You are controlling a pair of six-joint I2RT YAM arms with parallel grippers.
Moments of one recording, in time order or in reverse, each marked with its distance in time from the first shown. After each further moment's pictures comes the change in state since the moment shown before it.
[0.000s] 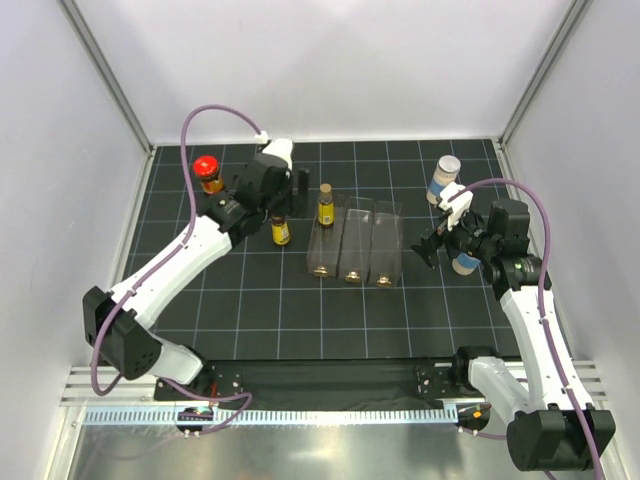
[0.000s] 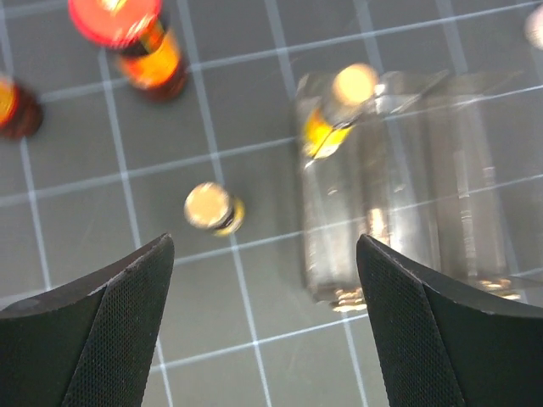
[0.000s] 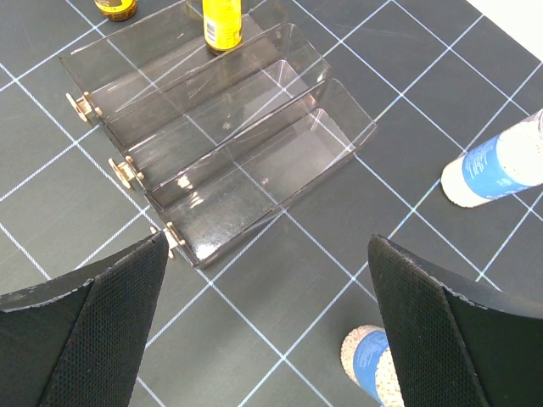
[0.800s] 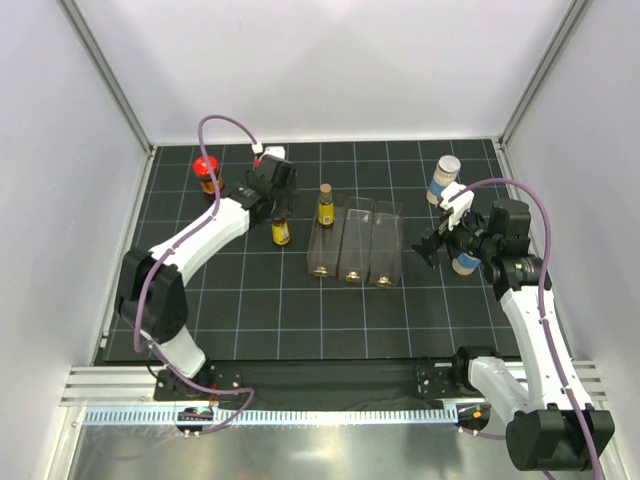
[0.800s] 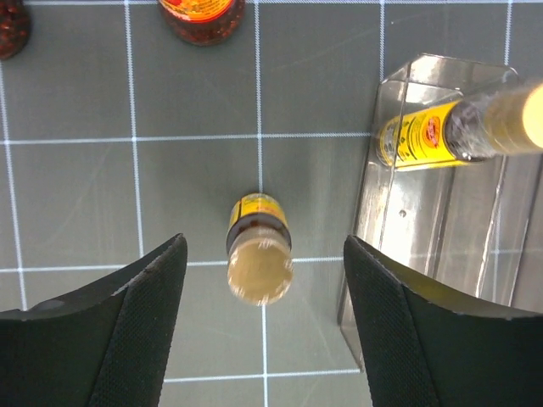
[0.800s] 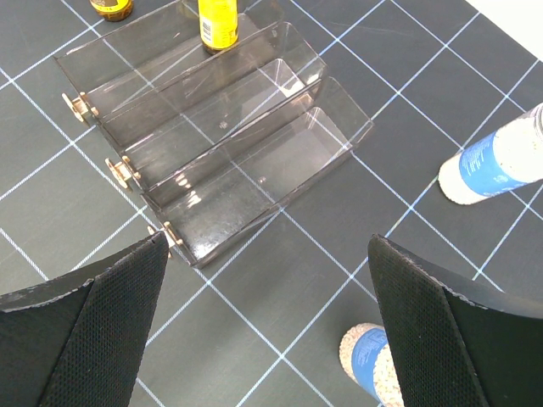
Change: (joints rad) left arm 0.122 0.204 -0.045 0.035 -0.016 -0.124; right arm -0.008 0.000 0.000 0.000 0.000 0.000
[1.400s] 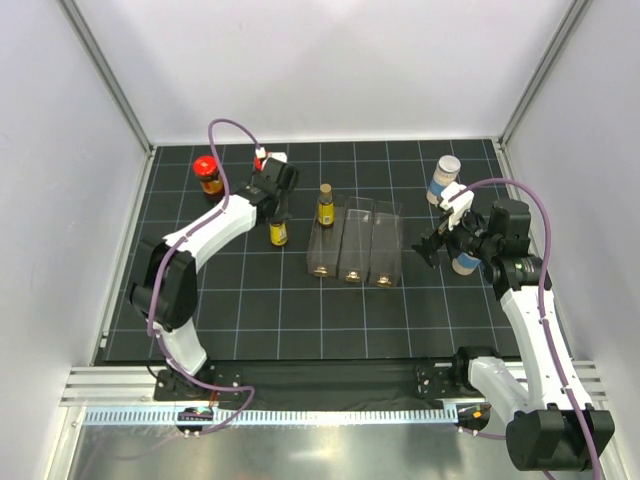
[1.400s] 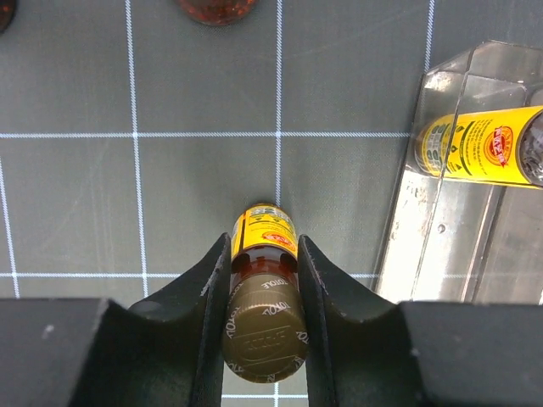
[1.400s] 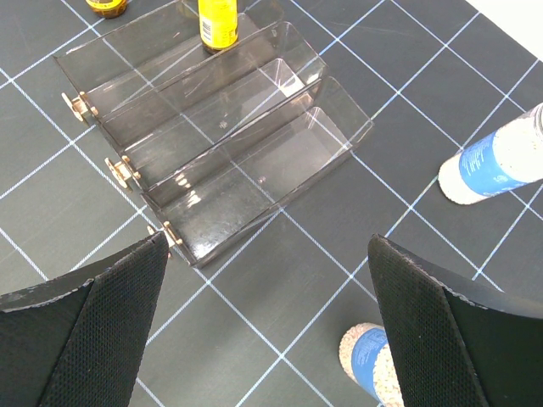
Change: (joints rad) left arm 0.019 0.112 0.019 0.008 -0.013 0.008; right arm 0.000 0.000 0.000 0.000 0.000 -0.001
